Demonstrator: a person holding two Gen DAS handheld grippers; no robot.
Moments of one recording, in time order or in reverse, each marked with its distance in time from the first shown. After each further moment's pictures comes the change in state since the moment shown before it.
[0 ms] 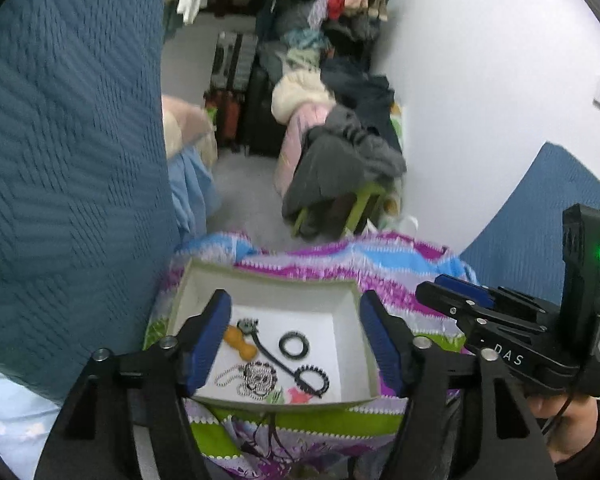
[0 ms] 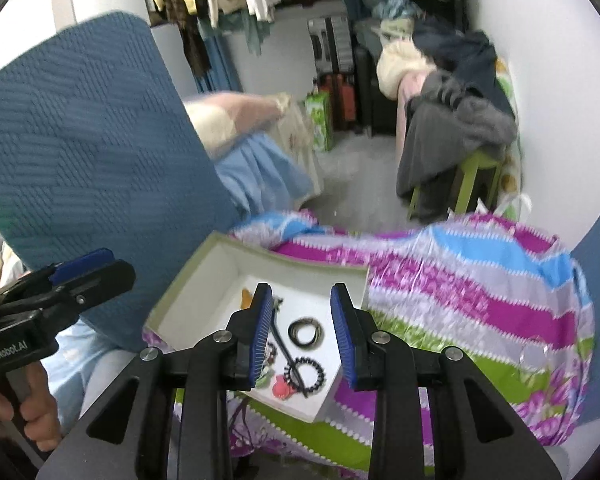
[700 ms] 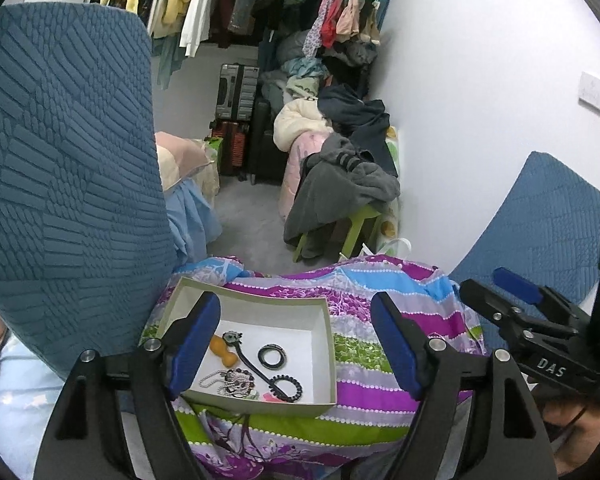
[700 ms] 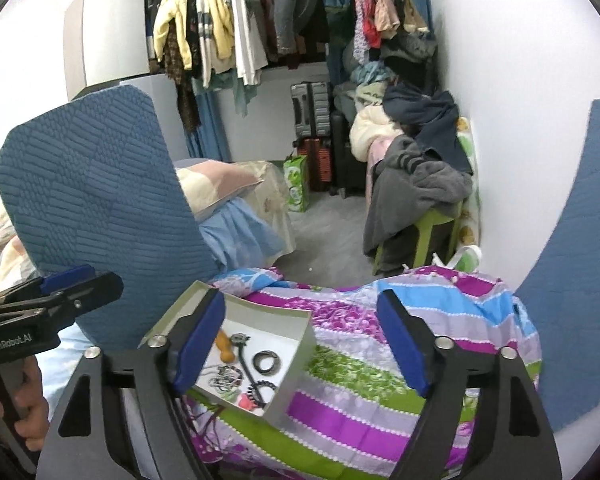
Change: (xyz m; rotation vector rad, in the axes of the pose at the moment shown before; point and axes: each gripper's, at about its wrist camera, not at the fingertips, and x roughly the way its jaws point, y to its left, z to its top) left arm -0.038 -0.070 -0.009 0.018 -0.091 0.059; right arm -0.091 -0.038 -0.013 -0.011 -0.208 -0.097
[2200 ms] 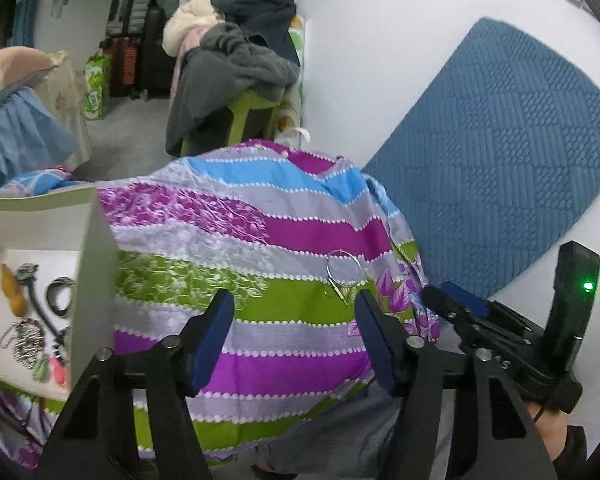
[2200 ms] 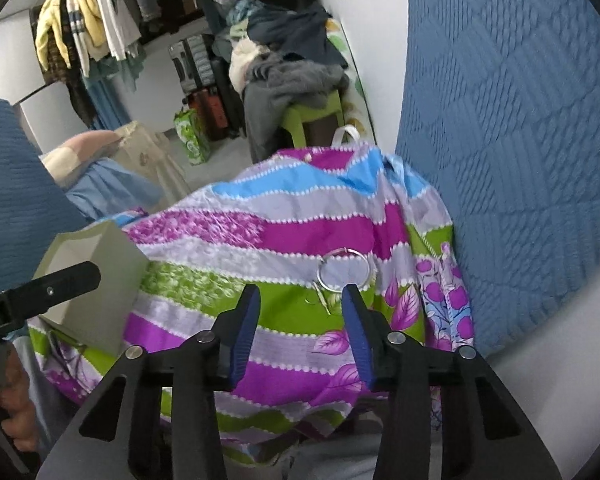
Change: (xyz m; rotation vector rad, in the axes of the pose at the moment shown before) left arm 0.187 -0.170 -0.103 0.073 0.325 -0.301; right arm 0.033 -0.226 -0.150 0.276 0.226 -0.175
